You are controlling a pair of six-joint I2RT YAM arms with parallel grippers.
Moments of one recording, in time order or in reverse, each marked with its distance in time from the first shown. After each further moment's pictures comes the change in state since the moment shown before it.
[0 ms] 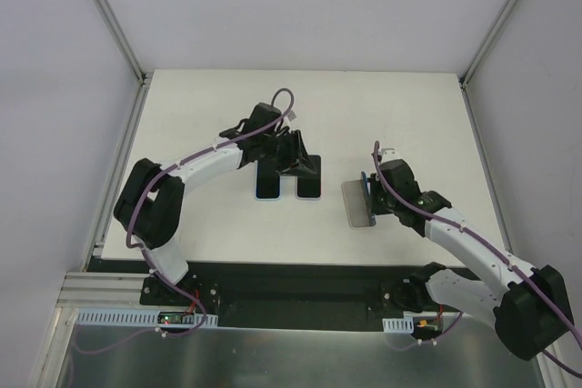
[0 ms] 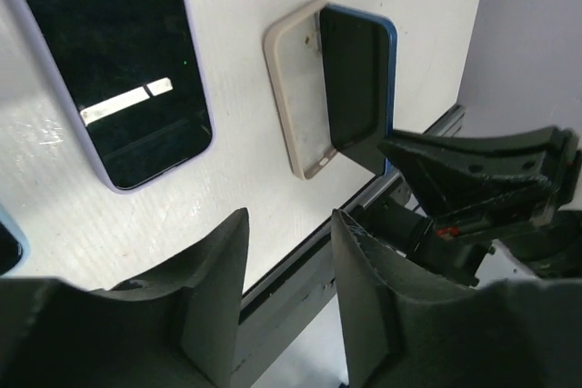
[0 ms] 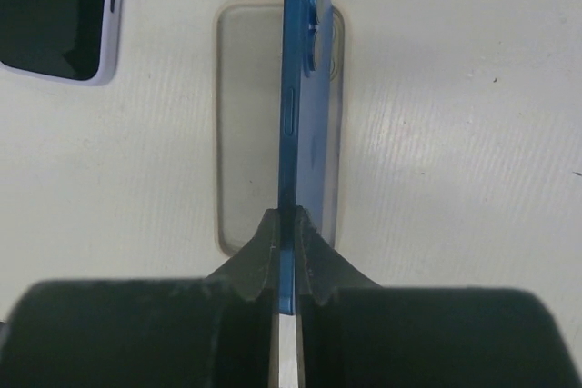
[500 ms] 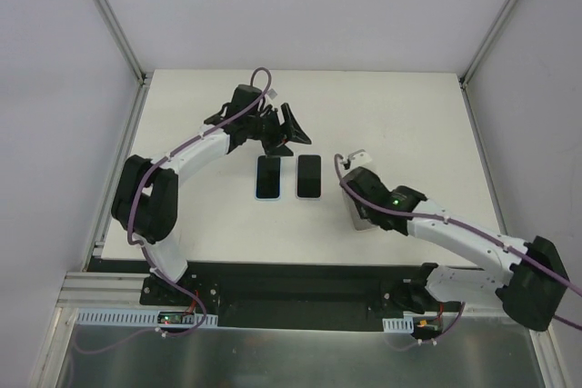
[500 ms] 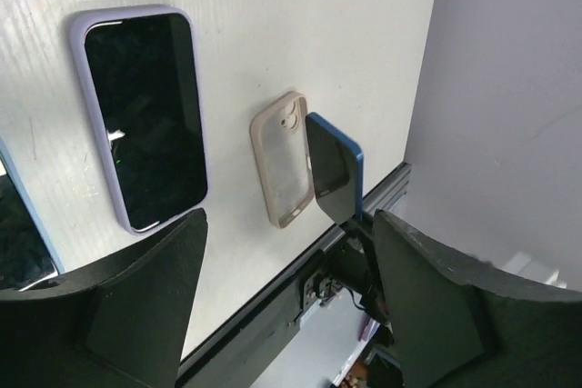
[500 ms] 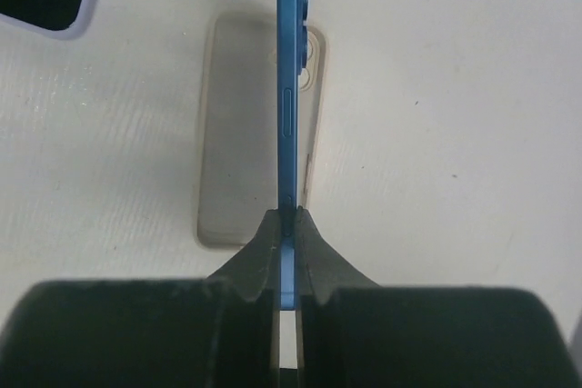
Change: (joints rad) left arm 0.110 0.034 0.098 0.030 0.040 -0.068; right arm 0.394 0.190 0.215 -0.226 0.469 -0.054
